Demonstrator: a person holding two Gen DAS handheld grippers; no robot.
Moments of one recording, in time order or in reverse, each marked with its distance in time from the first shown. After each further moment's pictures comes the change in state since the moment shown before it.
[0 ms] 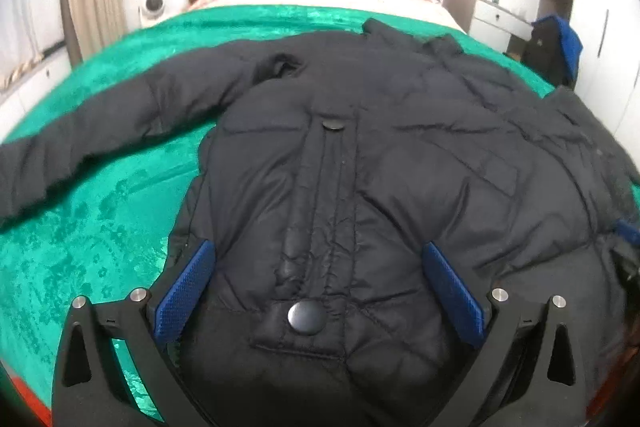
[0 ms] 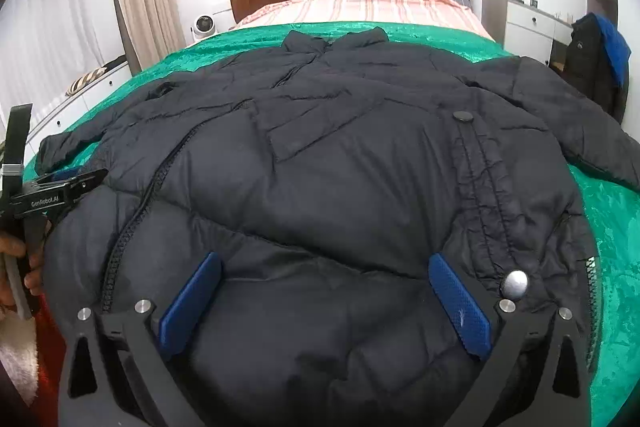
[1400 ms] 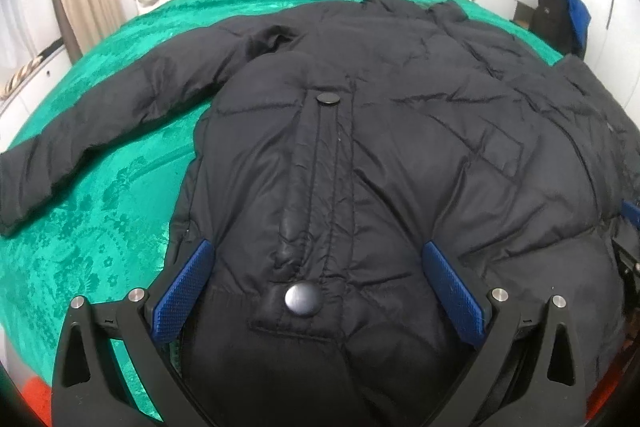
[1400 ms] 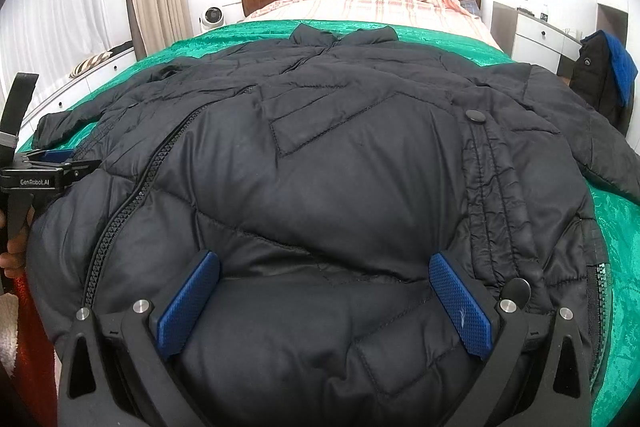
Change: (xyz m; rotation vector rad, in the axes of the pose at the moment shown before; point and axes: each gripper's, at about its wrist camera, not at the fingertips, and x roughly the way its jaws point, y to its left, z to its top) left arm 0.011 -0.014 0.004 0.038 0.112 0.040; right arm 0.005 0.010 0.001 -0.061 0.005 -0.010
